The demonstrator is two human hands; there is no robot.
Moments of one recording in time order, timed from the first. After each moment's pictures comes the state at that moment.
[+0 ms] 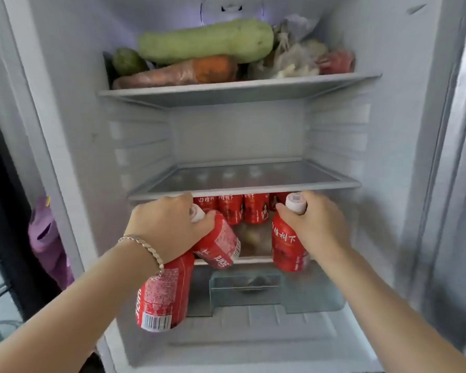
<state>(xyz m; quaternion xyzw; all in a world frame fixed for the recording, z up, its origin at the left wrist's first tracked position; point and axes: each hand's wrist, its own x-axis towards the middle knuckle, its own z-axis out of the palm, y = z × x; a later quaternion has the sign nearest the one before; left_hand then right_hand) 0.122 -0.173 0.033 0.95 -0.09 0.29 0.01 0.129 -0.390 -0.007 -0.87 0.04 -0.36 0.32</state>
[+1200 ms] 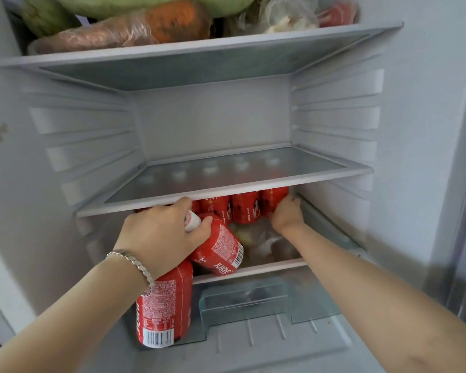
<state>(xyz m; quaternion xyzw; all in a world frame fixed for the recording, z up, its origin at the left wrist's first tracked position) 0.196 -0.181 0.007 0.94 -0.16 0.30 -0.02 0.307 -0.412 -0.073 -0.90 0.20 -0.16 0.35</state>
